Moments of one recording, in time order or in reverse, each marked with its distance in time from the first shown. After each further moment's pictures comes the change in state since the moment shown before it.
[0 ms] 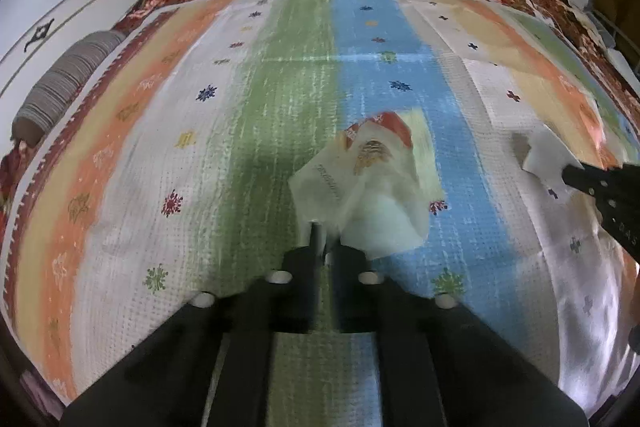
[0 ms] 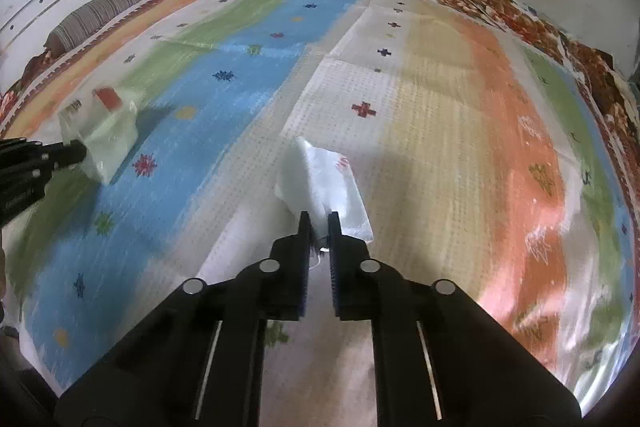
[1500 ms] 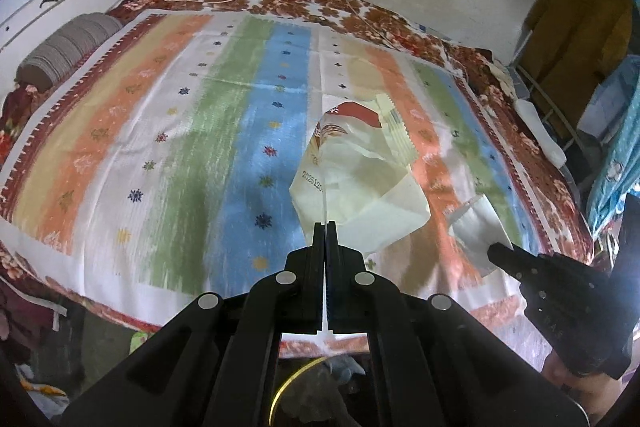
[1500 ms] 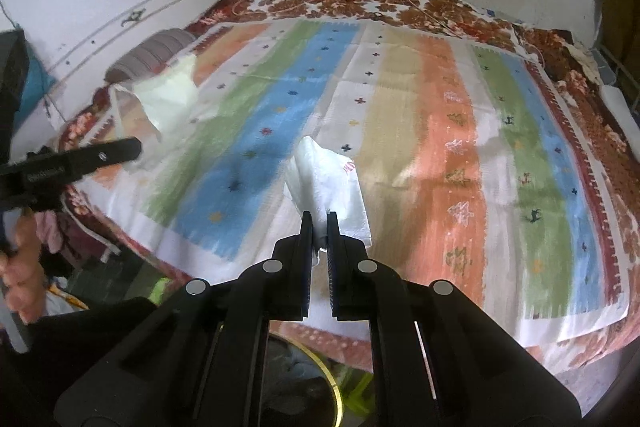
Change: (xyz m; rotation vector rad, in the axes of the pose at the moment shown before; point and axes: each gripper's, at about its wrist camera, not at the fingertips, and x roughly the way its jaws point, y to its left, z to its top) left arm -0.228 -0.057 -0.077 -0.144 -0.069 -0.280; right arm -0.266 0.024 -0.107 0.111 -0.096 0.079
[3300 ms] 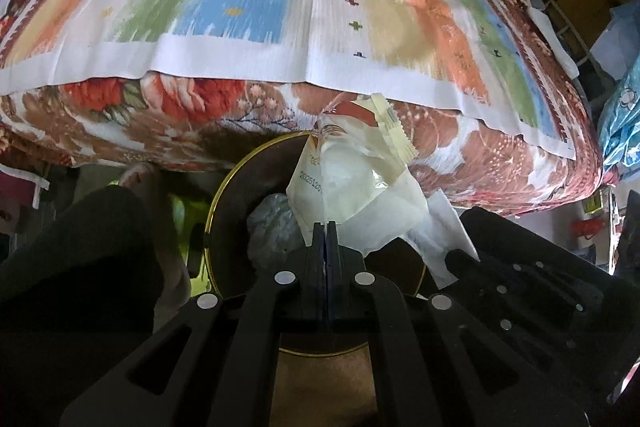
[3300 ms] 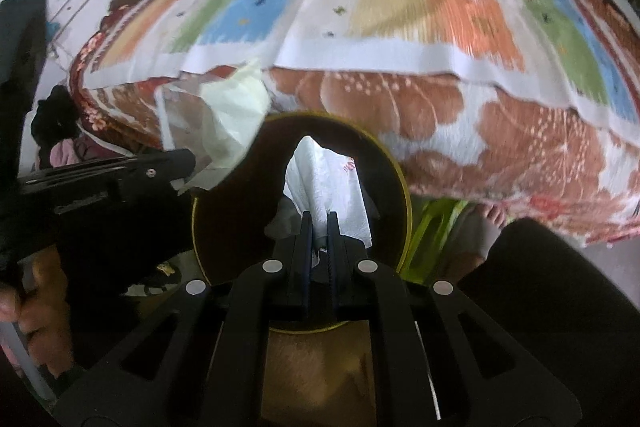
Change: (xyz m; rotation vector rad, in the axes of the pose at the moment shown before) left arm 0.019 -0.031 -0.195 -0.064 0.350 0.028; right arm -0.014 0.032 -0.202 0.126 0.329 0.039
